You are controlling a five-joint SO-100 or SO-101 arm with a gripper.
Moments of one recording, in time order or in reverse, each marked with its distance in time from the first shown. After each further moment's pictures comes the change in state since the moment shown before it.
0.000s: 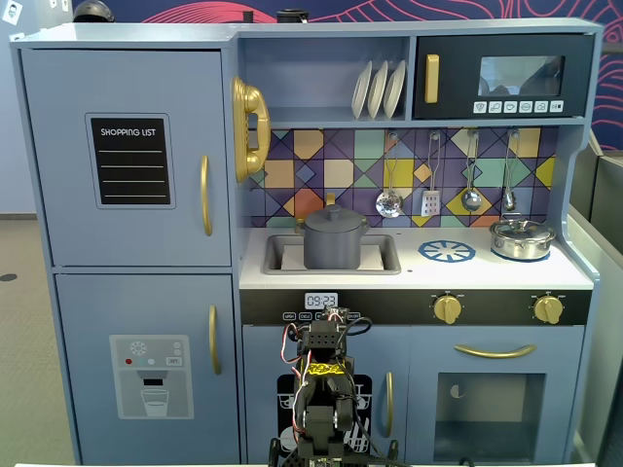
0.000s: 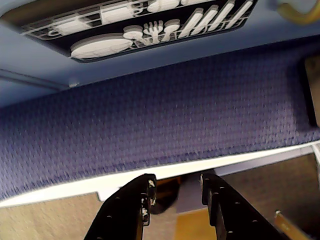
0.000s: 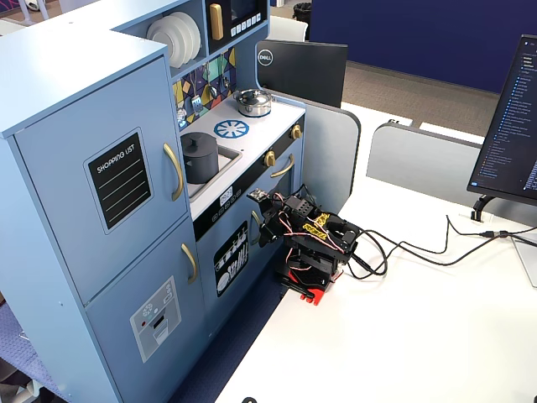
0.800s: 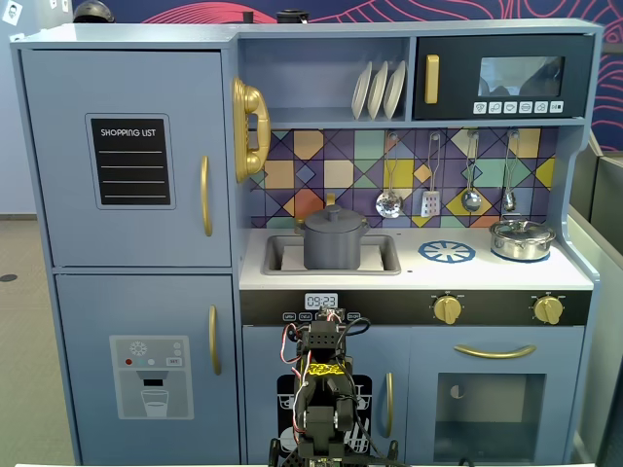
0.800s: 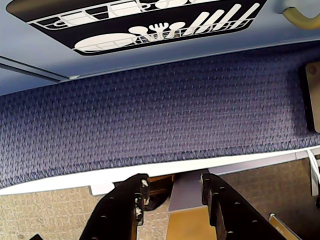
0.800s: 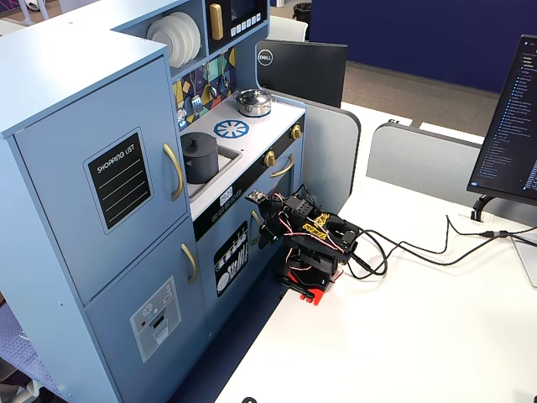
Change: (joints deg) arm -0.2 0.0 0.0 0.1 -2.7
